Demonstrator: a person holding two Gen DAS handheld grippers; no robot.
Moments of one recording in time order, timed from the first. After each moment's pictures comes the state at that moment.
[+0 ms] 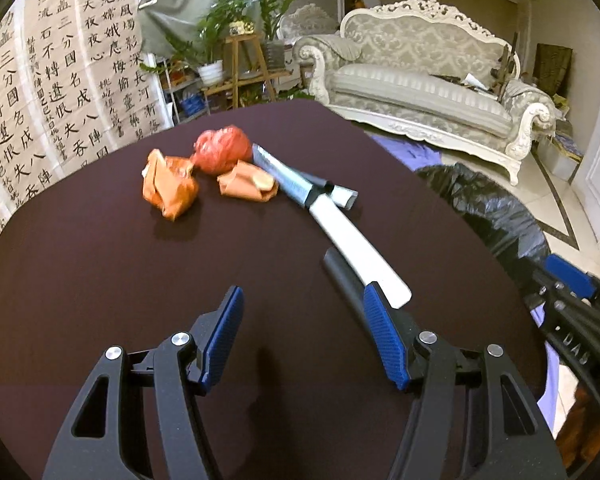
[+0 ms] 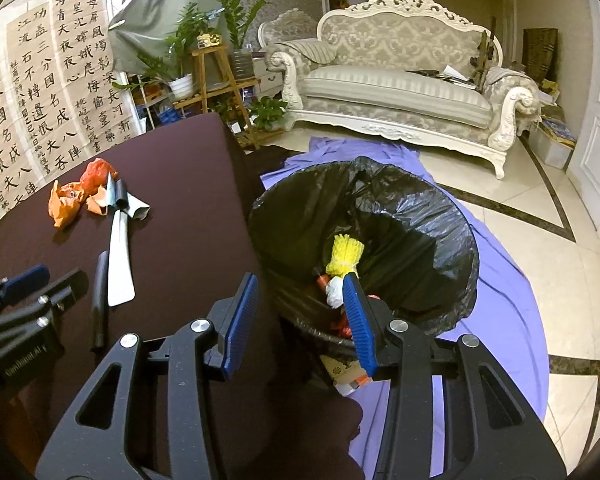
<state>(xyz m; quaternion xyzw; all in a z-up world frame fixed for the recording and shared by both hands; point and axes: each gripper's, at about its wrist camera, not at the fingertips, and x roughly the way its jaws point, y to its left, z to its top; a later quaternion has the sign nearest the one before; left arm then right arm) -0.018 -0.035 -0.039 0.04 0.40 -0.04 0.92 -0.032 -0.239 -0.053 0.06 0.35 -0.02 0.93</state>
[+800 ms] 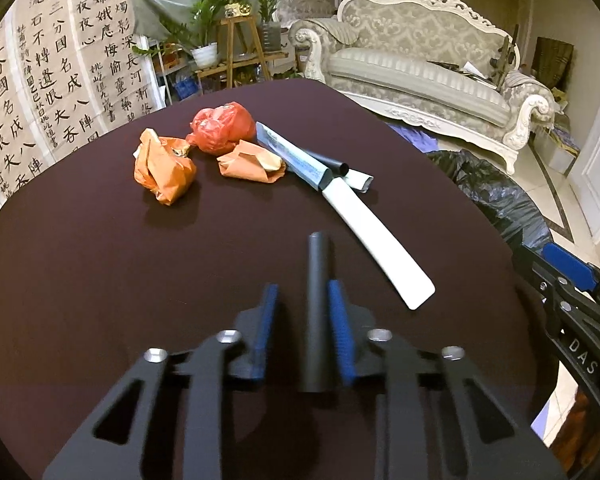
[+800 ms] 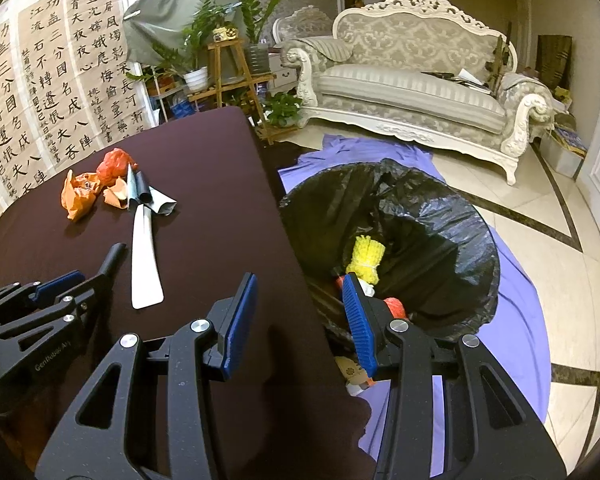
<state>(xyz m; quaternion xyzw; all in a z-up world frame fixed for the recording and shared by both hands) -0.009 -0.022 -0.050 0.04 0.42 -0.06 0.91 -0.021 -0.214 -0.052 0.04 0.36 0.00 0.93</state>
